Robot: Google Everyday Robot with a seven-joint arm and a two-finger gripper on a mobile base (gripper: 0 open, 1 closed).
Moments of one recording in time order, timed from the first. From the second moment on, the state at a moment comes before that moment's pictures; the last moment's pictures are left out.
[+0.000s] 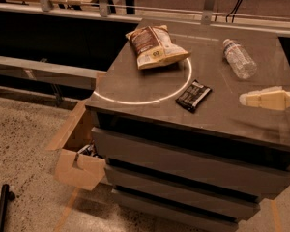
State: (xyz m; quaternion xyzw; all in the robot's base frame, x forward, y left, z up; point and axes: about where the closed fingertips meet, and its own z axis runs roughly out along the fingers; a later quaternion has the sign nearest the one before) arm 0.550 -0.332 0.888 -0.18 0.83 0.03 0.52
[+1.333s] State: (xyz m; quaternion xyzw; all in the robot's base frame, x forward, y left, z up) arm 0.655 -0.320 0.866 -0.18 0.81 0.04 0.56
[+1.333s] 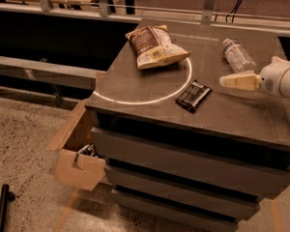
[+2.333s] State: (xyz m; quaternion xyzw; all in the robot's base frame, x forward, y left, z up) arm 0.692 -0.325 0.862 -0.18 0.80 0.04 0.57
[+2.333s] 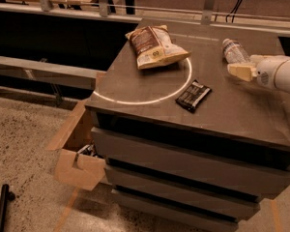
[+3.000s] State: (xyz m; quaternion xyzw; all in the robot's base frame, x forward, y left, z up) arm 0.657 -0.324 0.874 -0.19 0.80 0.05 0.57
